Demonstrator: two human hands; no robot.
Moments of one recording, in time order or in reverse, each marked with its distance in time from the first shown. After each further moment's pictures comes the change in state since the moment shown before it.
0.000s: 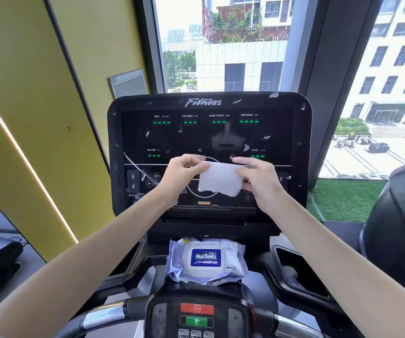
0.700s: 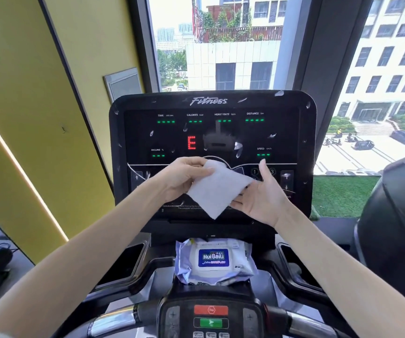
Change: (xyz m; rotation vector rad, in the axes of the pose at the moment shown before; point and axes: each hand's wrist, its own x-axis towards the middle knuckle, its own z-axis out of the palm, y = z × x) left_hand 0.008 0.007 -0.031 -0.184 -0.427 -0.255; right_hand -0.009 0.025 0.005 0.579 -0.452 0.407
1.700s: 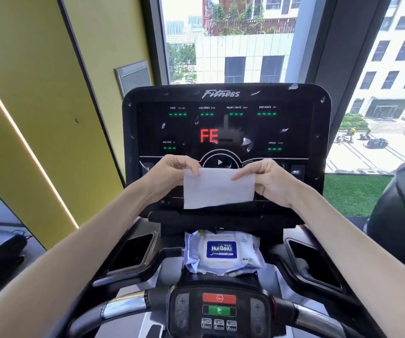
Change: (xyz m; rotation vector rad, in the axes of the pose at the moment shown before) left_hand -0.036 -0.016 -0.031 0.094 -0.002 0.246; right_hand -0.005 -0.017 0.017 -0.649 -0.134 -0.244
